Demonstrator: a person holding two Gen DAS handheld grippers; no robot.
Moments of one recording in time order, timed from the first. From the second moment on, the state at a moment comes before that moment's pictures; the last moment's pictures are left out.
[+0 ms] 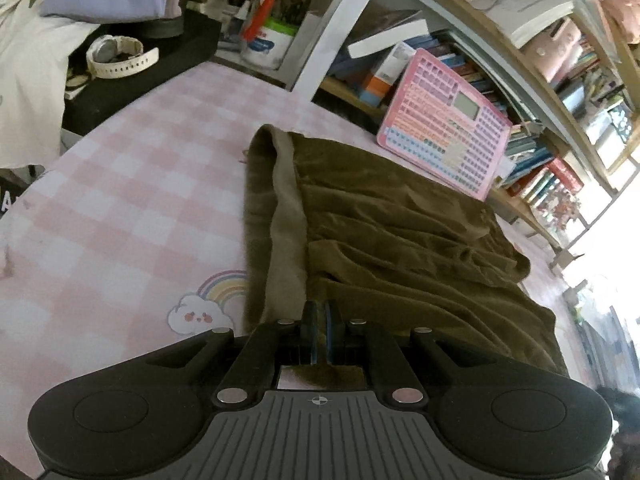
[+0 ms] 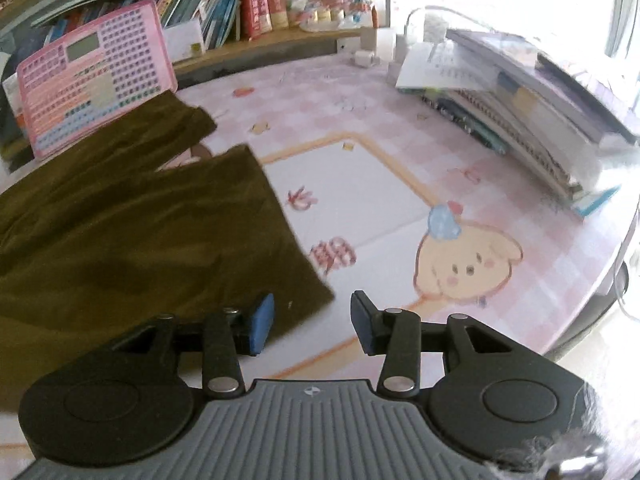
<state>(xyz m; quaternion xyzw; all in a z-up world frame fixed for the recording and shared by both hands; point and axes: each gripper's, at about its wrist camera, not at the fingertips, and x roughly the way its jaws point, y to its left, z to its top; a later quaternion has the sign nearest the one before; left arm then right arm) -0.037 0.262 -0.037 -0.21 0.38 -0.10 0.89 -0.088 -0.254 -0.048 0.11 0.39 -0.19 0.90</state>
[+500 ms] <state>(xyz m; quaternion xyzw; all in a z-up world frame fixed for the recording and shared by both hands) -0.027 0.254 -0.060 -0.21 0.42 -0.11 0.87 -0.077 -0.236 -0.061 0.09 0.42 -0.18 0.88</state>
